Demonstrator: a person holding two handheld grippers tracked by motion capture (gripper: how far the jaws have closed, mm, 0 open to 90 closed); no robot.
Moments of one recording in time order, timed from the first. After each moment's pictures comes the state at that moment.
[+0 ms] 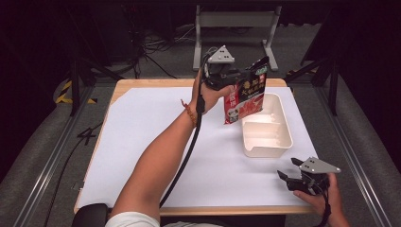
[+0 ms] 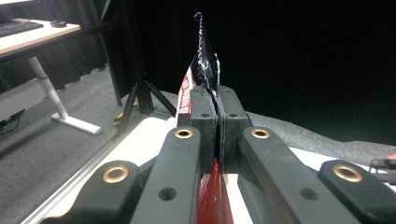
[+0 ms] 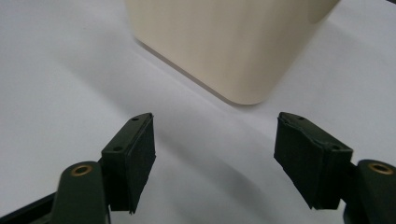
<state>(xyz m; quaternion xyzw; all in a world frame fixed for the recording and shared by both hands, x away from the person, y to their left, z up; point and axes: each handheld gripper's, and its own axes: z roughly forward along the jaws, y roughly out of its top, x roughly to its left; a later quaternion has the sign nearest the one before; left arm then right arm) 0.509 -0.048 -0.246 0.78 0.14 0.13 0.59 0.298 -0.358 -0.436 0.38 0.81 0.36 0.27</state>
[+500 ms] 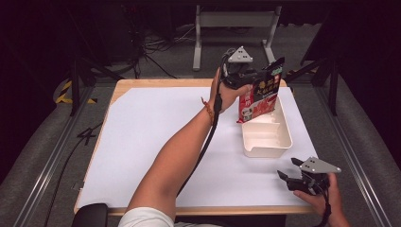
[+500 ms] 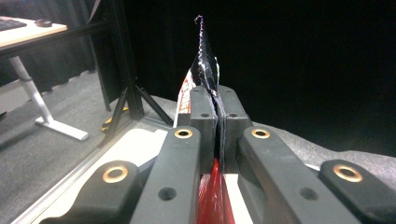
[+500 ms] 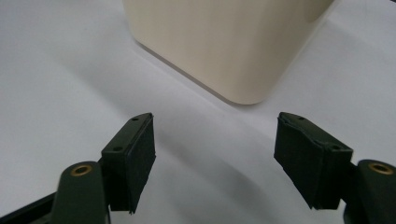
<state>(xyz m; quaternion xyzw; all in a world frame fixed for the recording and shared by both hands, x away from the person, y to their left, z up) 0.523 -0.094 -0.259 0.78 0.15 0.12 0.60 0.298 -0.358 -0.436 0.38 0.81 0.36 0.27</state>
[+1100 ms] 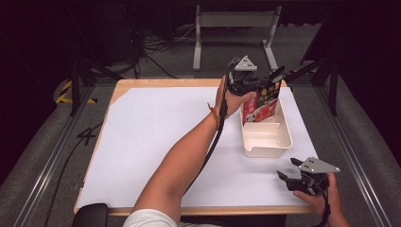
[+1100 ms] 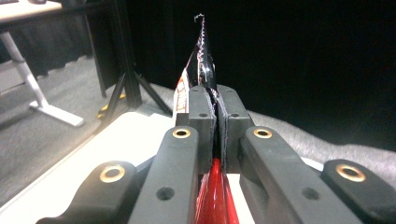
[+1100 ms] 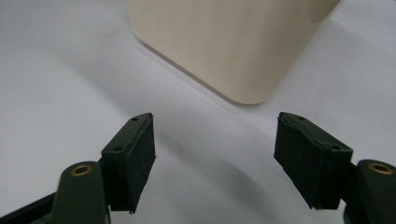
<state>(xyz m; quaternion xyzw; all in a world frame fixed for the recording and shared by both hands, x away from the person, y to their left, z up) 0.531 -0.110 -0.293 0.79 0.16 0.10 0.58 0.299 -0.357 -0.437 0.38 0.81 0.36 0.27</state>
